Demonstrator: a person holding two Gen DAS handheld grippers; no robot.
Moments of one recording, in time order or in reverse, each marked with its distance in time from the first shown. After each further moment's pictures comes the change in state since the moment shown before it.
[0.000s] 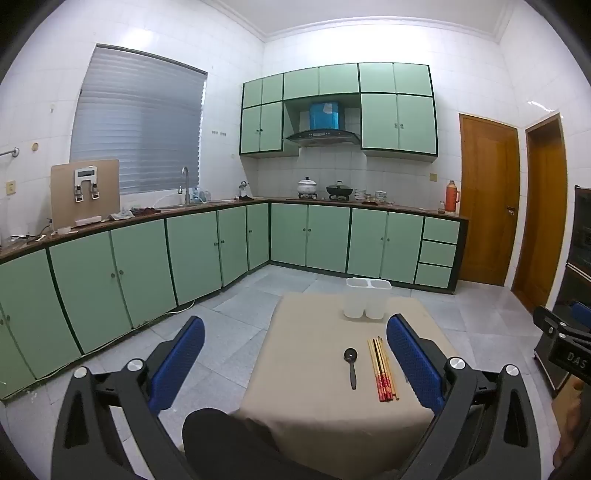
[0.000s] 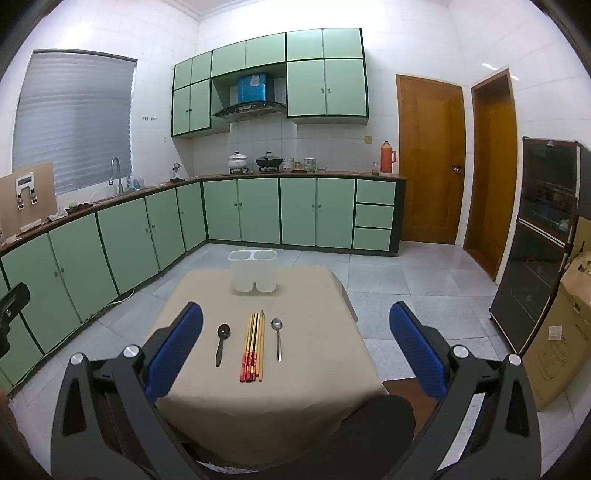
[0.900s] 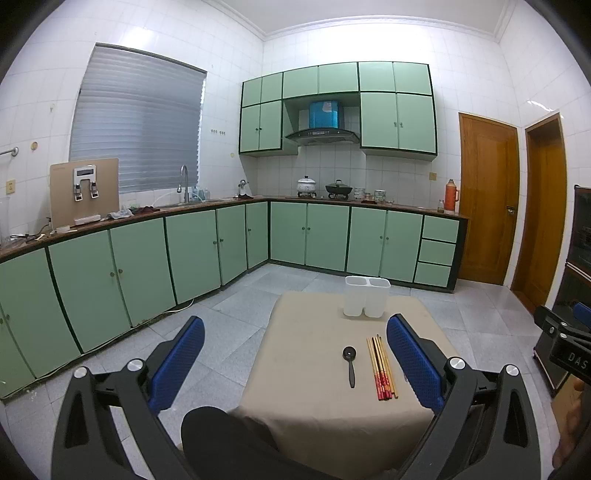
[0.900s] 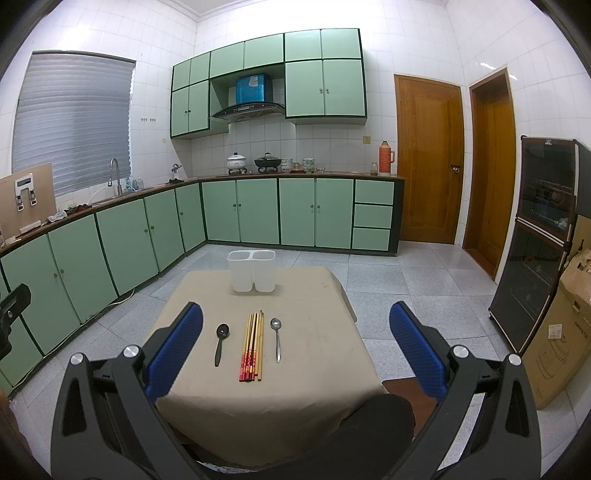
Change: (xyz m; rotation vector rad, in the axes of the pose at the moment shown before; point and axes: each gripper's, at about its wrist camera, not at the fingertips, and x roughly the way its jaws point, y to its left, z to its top) left arm -0.003 -0.001 -0.001 -0.003 0.002 0.000; right arm -0.002 0.002 -0.002 0.005 -0.013 -0.001
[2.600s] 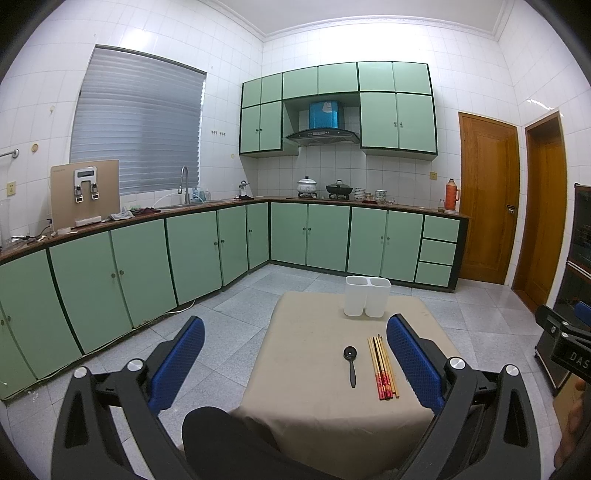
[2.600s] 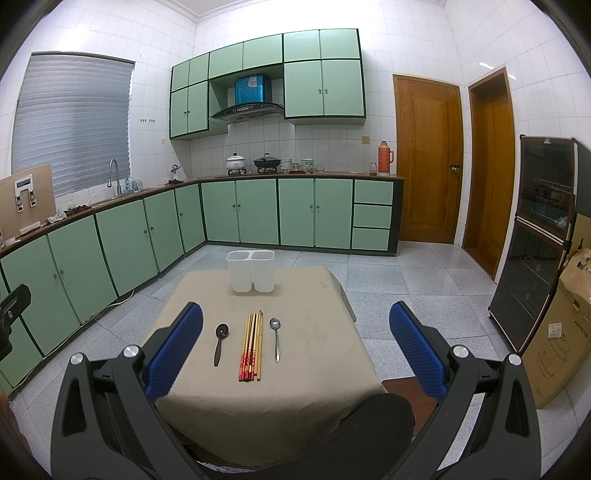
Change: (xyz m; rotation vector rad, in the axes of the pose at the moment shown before) left arm 0.007 0.001 -0.005 0.003 0.000 0.000; right arm -0.001 0.000 0.003 0.003 -0.001 0.000
